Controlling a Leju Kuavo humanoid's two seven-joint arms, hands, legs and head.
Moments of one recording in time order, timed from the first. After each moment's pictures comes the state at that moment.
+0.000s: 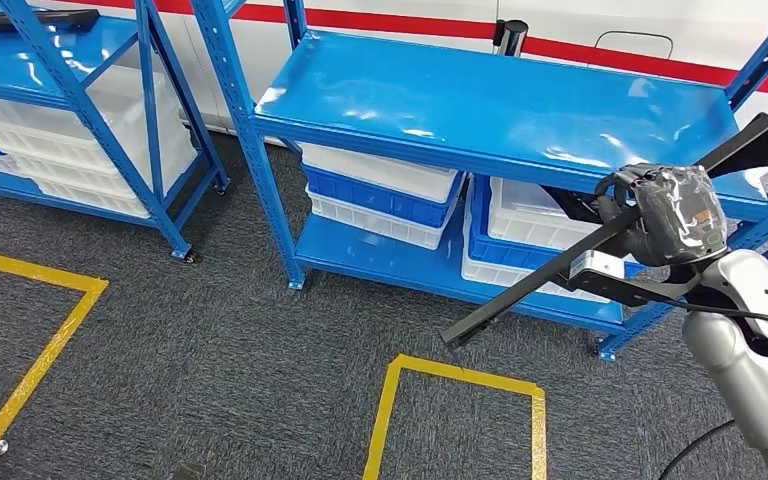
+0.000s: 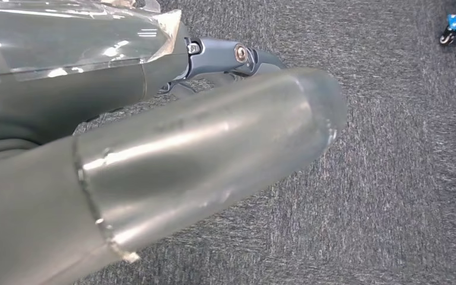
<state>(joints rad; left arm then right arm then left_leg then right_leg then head) -0.06 -0.07 0.06 -0.31 -0.11 0.40 -0.58 -0.57 -0.62 0.43 -1.46 0.75 -0.22 -0.26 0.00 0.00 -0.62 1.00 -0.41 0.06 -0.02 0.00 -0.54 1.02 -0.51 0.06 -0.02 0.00</state>
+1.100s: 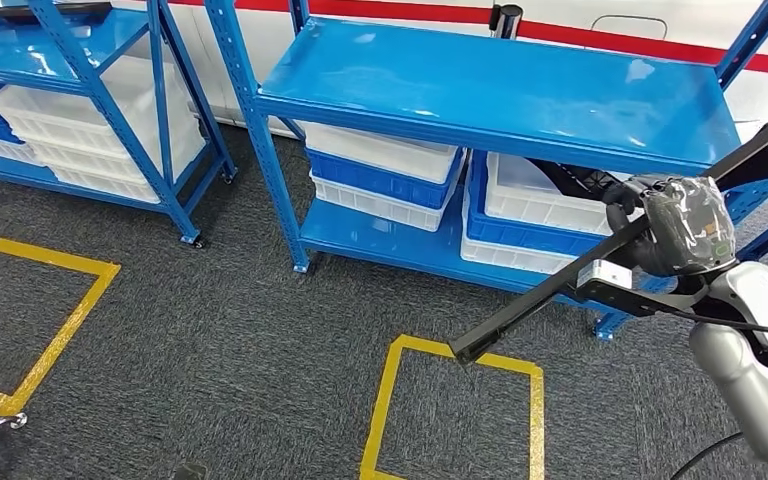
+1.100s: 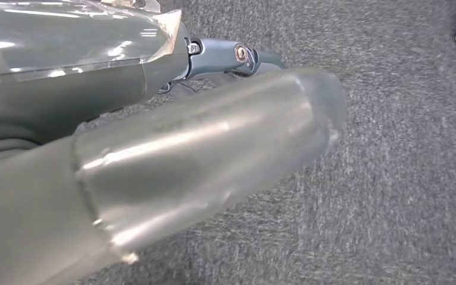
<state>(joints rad) -0.05 -0.07 0.06 -0.31 -0.10 0.39 -0.59 -0.53 -0.62 0.42 -1.47 0.75 -0.23 -0.26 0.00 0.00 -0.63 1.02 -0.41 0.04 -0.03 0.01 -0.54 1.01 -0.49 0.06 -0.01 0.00</state>
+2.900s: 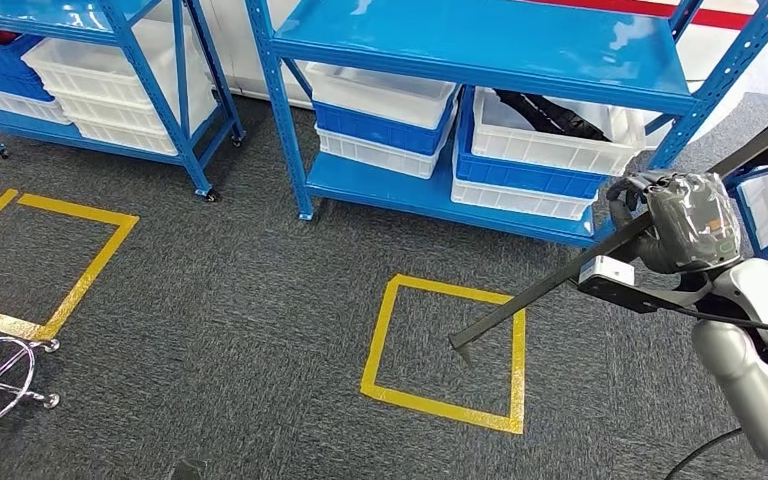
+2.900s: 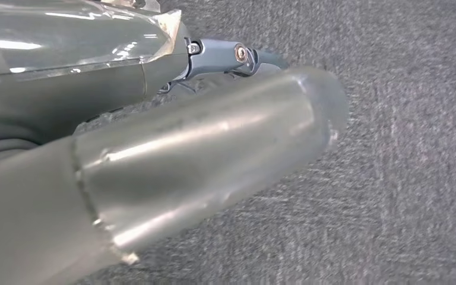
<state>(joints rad) -0.07 -0.07 0.06 -0.30 -0.10 0.40 -0.59 -0.52 -0.62 0.40 -1.49 0.77 -0.22 -0.25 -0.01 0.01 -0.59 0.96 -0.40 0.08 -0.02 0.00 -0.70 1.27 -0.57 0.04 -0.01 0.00</state>
